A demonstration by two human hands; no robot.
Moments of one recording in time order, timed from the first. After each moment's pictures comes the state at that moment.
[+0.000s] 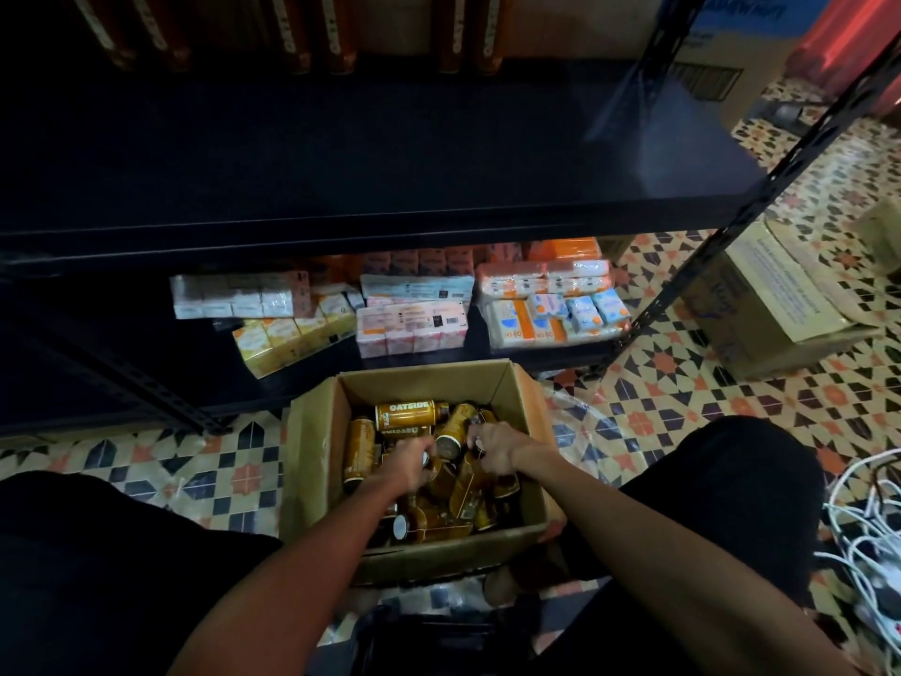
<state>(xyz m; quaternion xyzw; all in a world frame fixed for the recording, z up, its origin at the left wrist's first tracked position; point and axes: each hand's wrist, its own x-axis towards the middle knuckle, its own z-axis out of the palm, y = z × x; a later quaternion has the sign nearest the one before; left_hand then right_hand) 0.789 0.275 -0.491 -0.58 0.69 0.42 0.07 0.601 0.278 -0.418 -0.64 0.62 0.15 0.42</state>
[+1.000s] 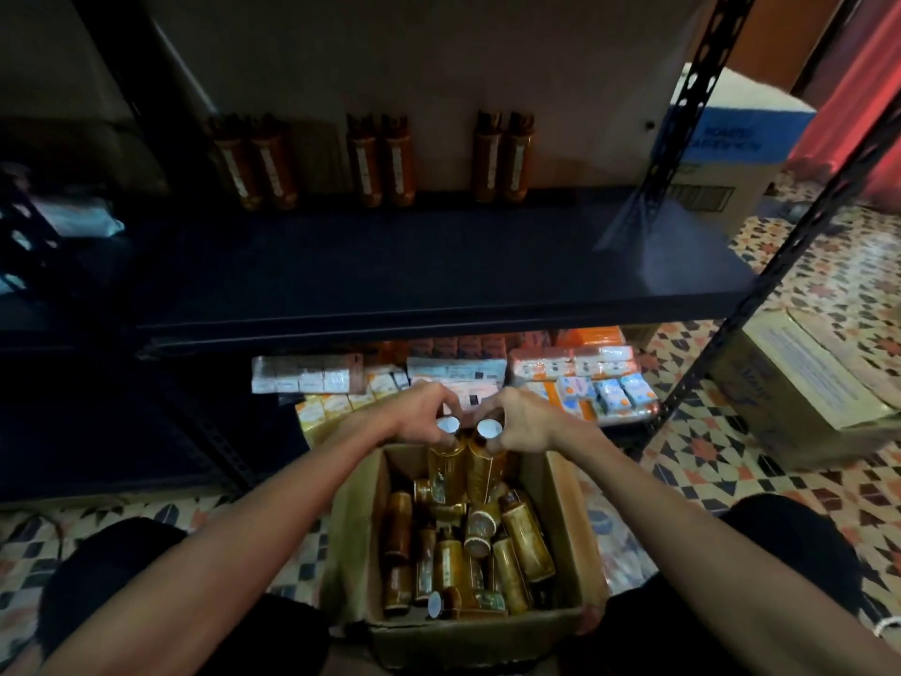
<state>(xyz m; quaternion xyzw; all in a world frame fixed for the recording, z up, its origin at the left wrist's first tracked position) 0.827 0.190 -0.262 -0.48 0.83 0.29 0.02 0.619 0.215 -0.264 -0.77 0.55 -0.02 0.32</state>
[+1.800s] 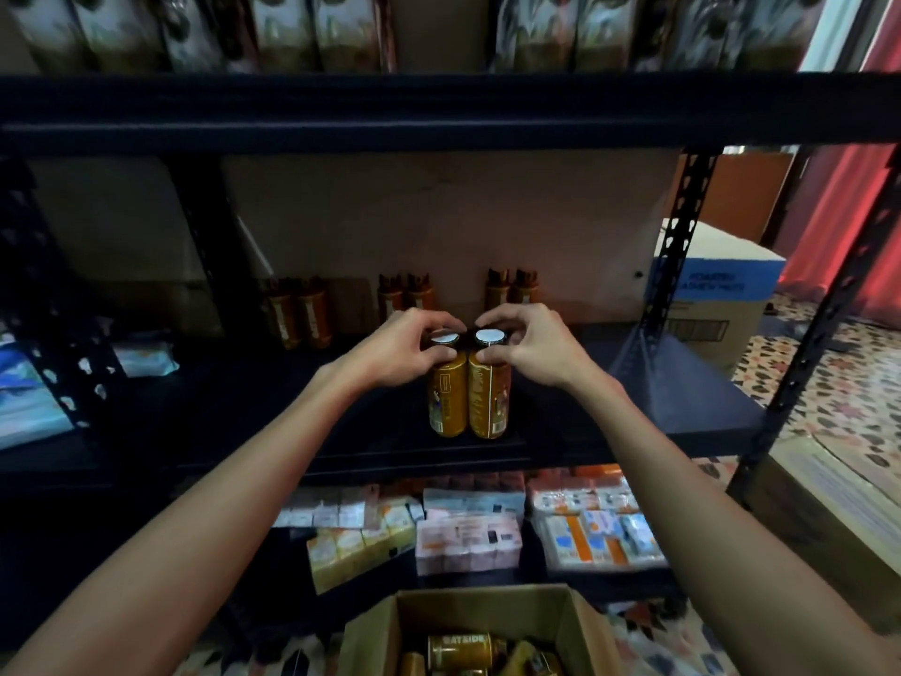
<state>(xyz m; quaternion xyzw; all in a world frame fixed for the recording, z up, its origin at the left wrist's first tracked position) 0.857 0.117 -0.030 -0.45 0.85 0.16 -0.24 0.629 0.134 -0.037 -0.76 0.50 -0.37 0.20</state>
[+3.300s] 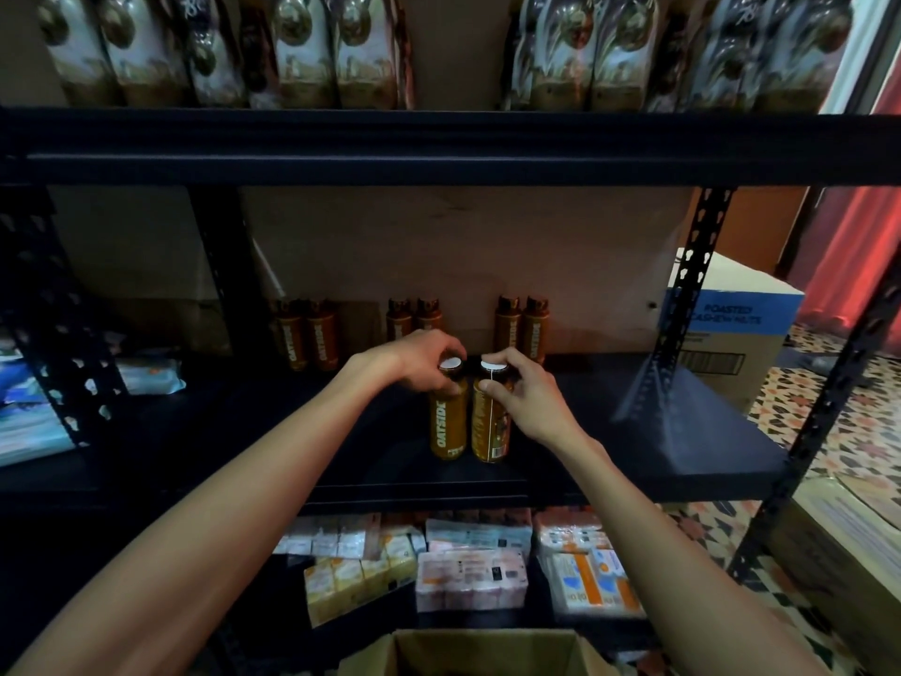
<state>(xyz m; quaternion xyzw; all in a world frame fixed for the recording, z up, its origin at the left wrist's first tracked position) 0.837 0.078 -0.011 -0.56 0.82 0.14 -0.05 0.645 0.111 -0.087 -0.71 0.50 -0.44 0.25</state>
